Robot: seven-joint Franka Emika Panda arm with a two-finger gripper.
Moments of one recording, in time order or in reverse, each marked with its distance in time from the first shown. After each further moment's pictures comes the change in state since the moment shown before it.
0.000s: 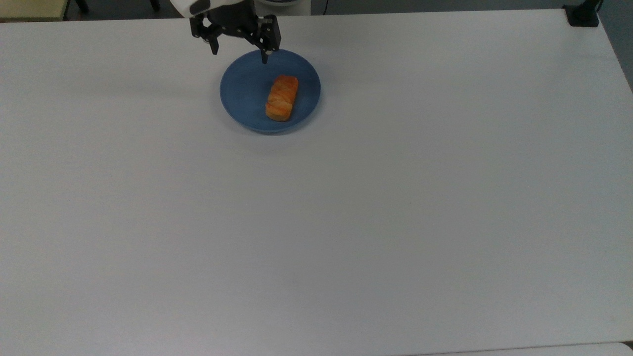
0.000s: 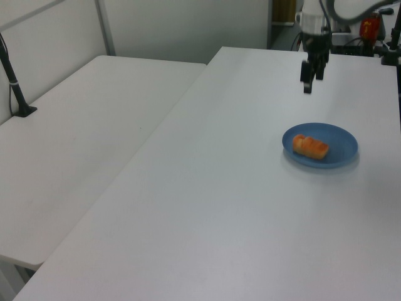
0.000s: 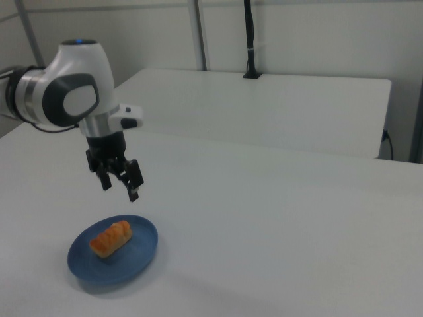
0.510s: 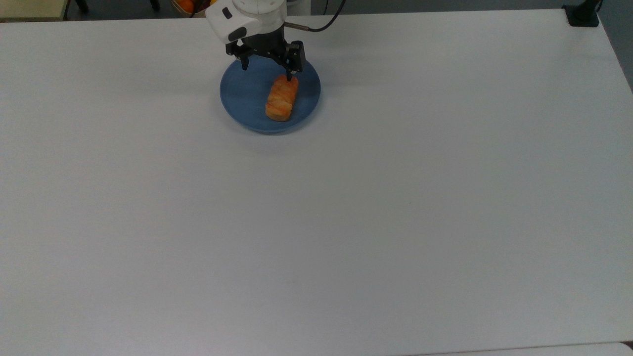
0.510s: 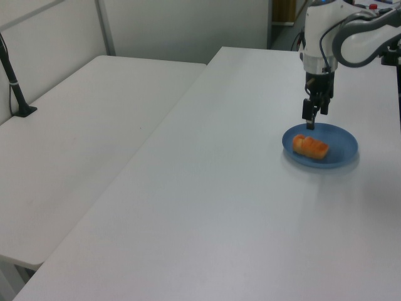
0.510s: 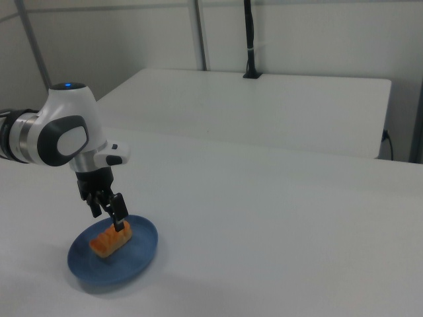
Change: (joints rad) arm 0.001 0.005 0.076 -0.203 0.002 0.191 0.159
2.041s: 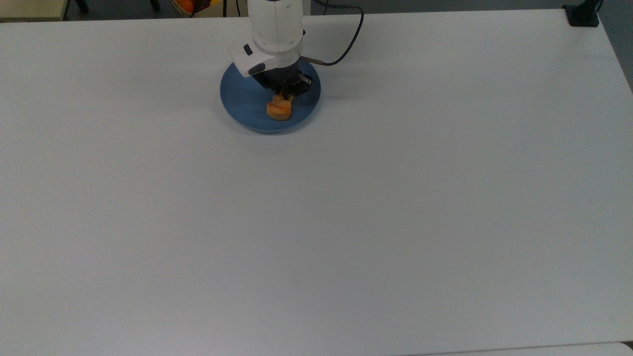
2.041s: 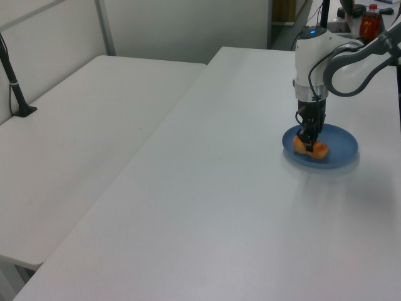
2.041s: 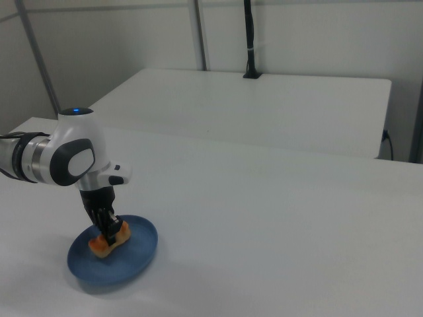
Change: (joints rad) arm 0.014 0.134 0.031 -0.015 0.000 0.110 0.074
